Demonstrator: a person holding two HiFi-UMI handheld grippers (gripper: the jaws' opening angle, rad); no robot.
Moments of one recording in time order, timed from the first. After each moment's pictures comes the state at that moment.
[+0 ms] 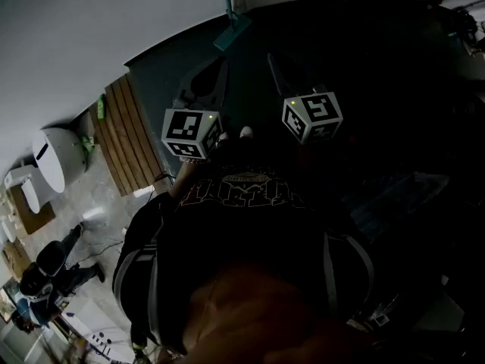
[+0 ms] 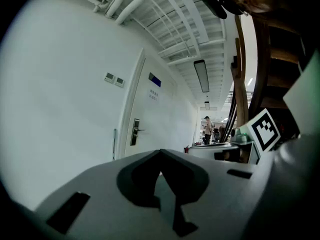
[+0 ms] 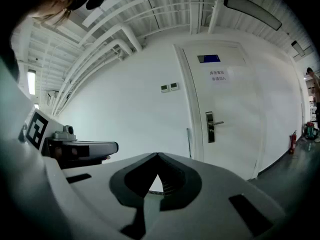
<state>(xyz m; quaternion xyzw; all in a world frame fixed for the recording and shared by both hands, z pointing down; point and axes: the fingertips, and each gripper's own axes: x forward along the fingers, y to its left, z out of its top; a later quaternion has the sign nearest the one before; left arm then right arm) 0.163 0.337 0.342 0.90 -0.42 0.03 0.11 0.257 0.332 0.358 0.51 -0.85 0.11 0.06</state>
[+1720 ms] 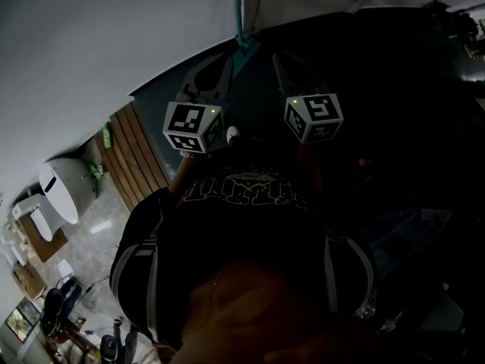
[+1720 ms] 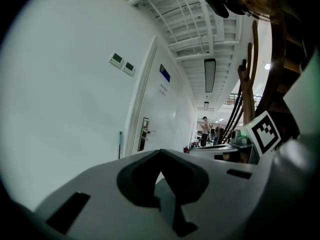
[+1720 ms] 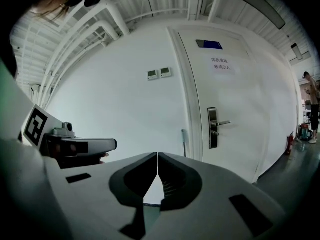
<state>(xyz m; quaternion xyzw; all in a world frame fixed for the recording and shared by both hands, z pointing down) 0.113 0.079 0.363 0.92 -0.38 0.03 0.13 0.209 0.084 0.383 0.56 -0.82 0.12 0.07</state>
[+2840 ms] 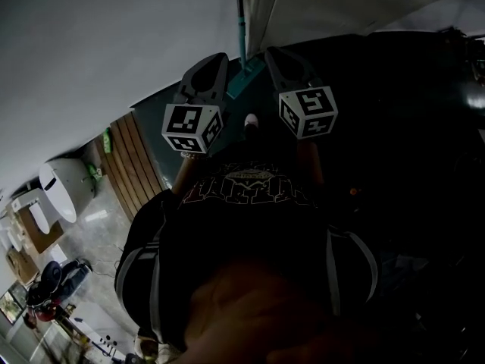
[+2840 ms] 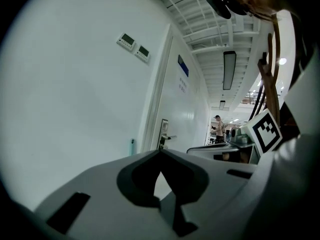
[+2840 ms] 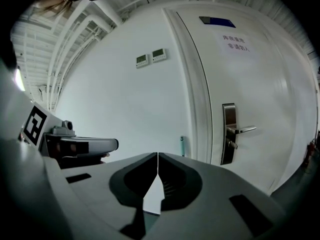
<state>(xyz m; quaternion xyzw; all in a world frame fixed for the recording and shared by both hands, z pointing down) 0.162 -0.110 0.372 0.89 -0.44 0.03 0.14 0.253 -0.119 0.390 0.50 -0.85 0.12 0.09</state>
